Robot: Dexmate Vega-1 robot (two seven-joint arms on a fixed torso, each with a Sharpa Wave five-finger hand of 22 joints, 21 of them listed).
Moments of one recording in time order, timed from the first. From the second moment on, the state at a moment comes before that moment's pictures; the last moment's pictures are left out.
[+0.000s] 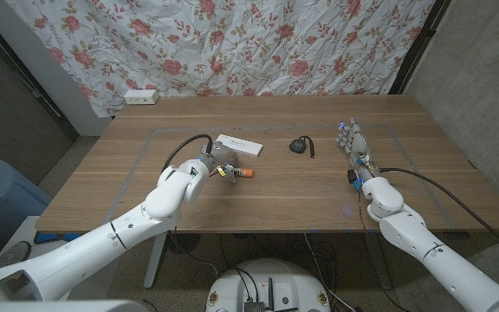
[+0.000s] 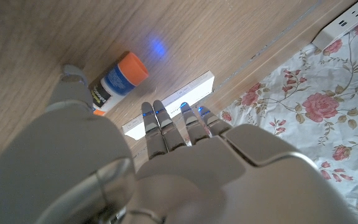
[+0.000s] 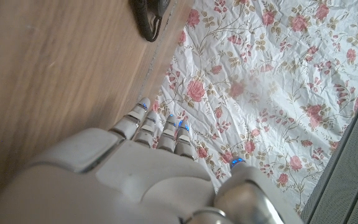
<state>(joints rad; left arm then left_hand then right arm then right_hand) 0.88 0.81 0.72 -2.05 1.13 0.49 -0.42 0.71 -0.09 0.17 -0.12 0.18 0.43 -0.11 0.18 0.18 0.39 -0.17 0.17 0.19 0.18 -0.04 0.17 0.17 0.01 0.02 0.17 0.16 -1.03 -0.56 -0.35 -1.46 0.48 0.33 -0.20 0.03 0.08 0.21 0.15 0.31 0.14 -0.07 0.19 0.18 0.15 -0.02 0.19 0.18 0.05 0.00 0.22 0.23 0.22 0.01 0.18 0.17</state>
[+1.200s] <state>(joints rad) 0.93 0.82 0.53 -2.01 0.61 0.47 -0.13 0.61 0.01 0.19 -0.08 0.18 0.37 -0.09 0.18 0.18 0.29 -0.11 0.17 0.18 0.12 -0.04 0.17 0.17 -0.02 0.02 0.18 0.17 -1.01 -0.53 -0.34 -1.42 0.51 0.39 -0.18 0.03 0.08 0.21 0.15 0.30 0.11 -0.05 0.18 0.17 0.16 -0.03 0.19 0.18 0.06 -0.03 0.22 0.22 0.19 -0.01 0.18 0.17</state>
